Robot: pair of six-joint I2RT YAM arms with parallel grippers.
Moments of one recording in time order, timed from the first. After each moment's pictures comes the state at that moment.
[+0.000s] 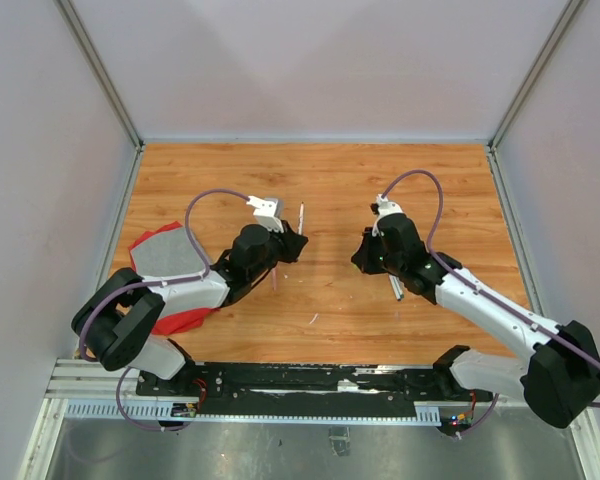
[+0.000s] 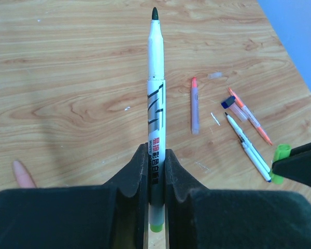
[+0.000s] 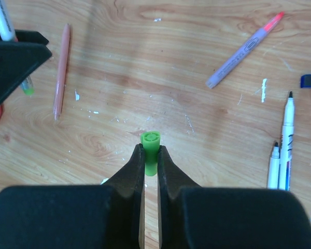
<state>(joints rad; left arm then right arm) -0.71 1.45 0.58 0.63 -0.12 -0.50 0.63 1.16 0.74 -0.26 0.04 0.46</state>
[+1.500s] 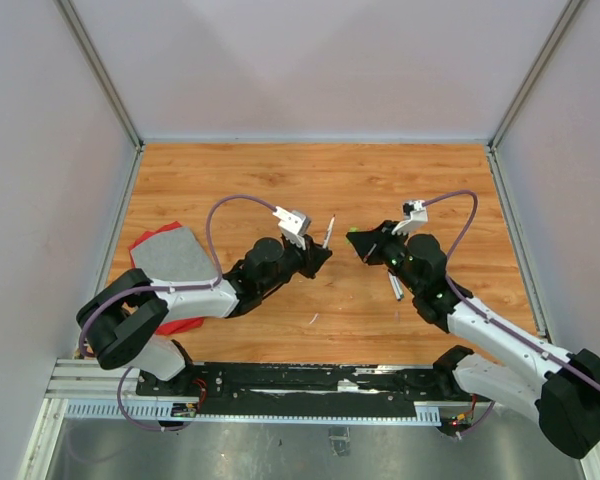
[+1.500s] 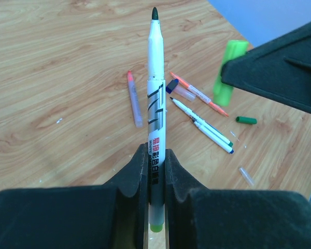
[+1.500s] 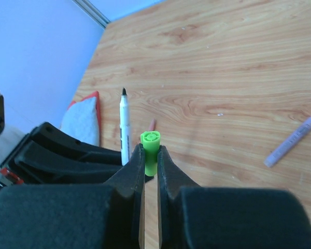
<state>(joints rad) -0.87 1.47 0.58 0.74 -0.07 -0.38 0.61 0.95 0.48 0.32 0.06 0.64</state>
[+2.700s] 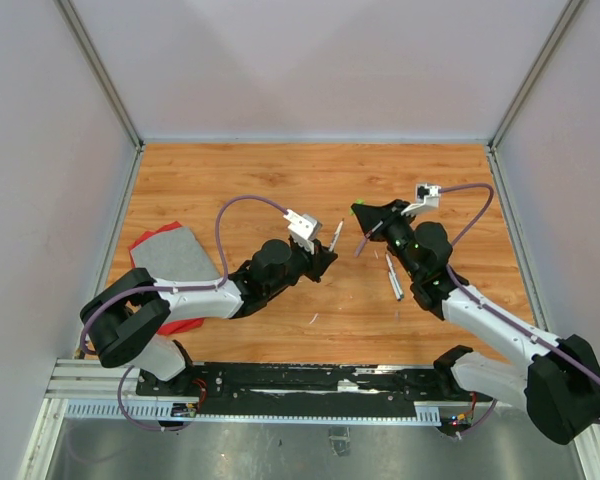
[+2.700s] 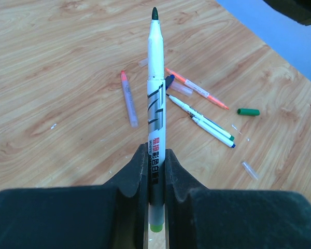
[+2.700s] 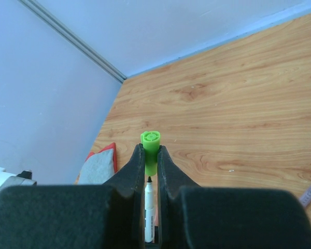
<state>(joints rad) -0.93 1.48 0.62 0.70 -0.10 -0.30 0.54 1.06 0.53 0.57 0.09 0.70</state>
